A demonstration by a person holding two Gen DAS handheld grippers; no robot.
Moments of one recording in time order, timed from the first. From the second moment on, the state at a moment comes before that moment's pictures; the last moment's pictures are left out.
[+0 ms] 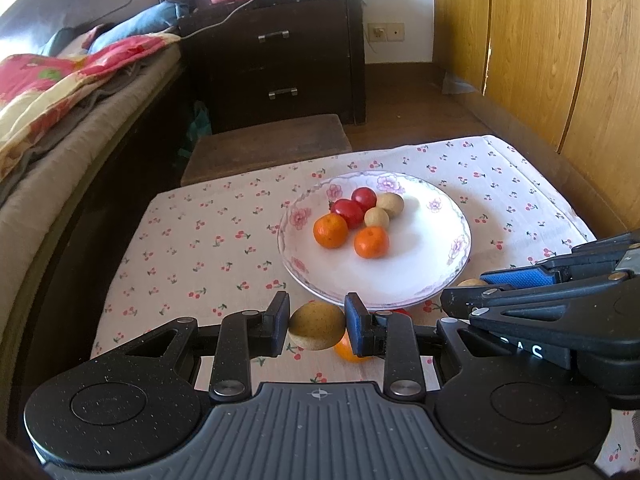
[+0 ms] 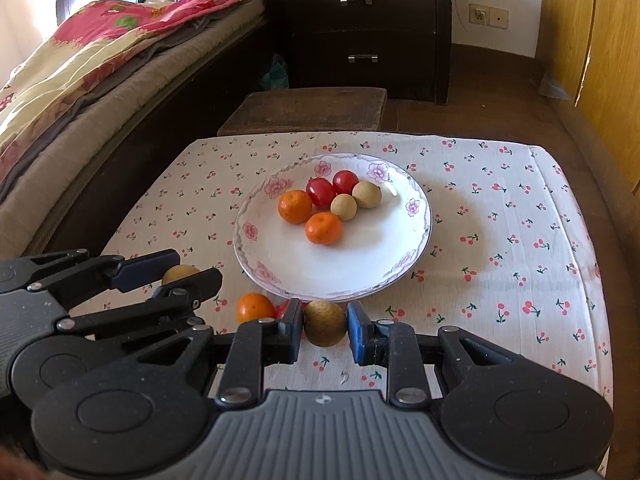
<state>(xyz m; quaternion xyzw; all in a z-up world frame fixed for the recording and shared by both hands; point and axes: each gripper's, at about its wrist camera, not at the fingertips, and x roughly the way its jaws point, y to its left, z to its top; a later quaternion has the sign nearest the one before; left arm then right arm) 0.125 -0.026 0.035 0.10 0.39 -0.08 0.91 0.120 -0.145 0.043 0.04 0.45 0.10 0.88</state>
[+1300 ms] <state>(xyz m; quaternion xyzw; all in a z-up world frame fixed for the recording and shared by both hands) 0.193 -0.029 0.007 0.04 0.44 -0.09 0.89 0.187 -0.159 0.016 0.07 0.48 0.09 0.87</state>
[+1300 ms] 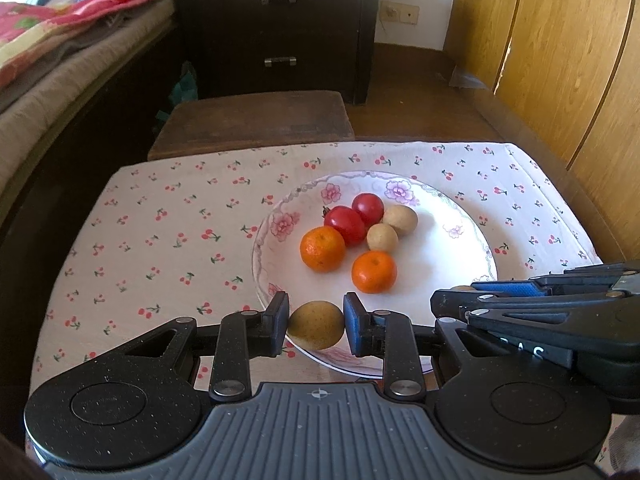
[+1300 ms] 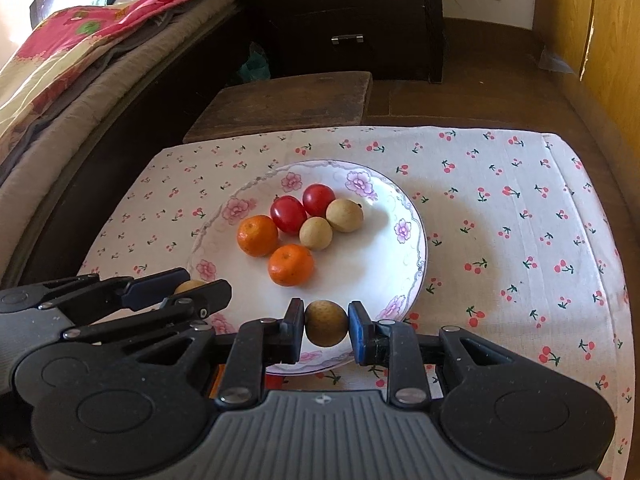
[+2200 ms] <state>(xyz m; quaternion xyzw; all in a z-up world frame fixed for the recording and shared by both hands) 0.191 -0.032 0.007 0.05 0.44 -0.08 0.89 0.185 -0.158 0.014 0.06 0.48 0.08 0.87</state>
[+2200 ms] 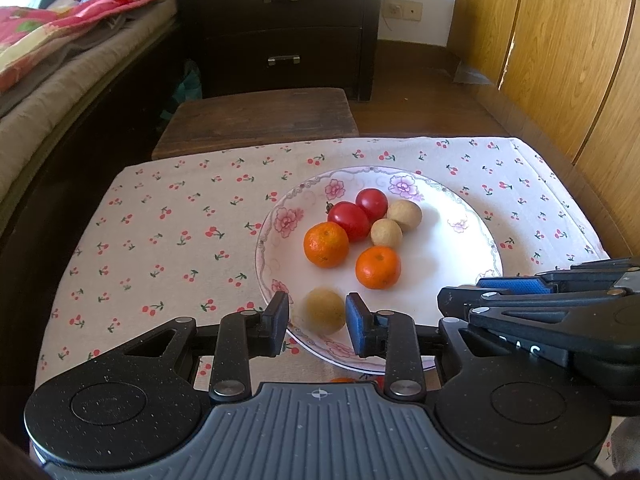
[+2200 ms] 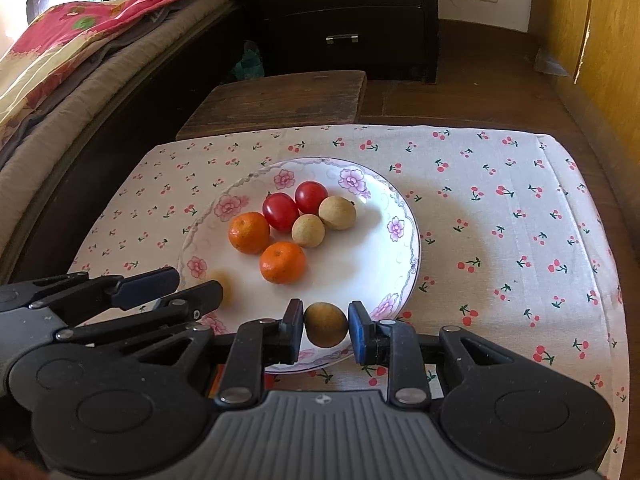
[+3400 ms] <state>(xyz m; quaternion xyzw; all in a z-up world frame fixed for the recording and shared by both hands) 0.176 -0.033 0.022 0.08 0.40 -0.07 0.91 0.170 -0.150 0.032 0.02 0.44 0.06 0.90</state>
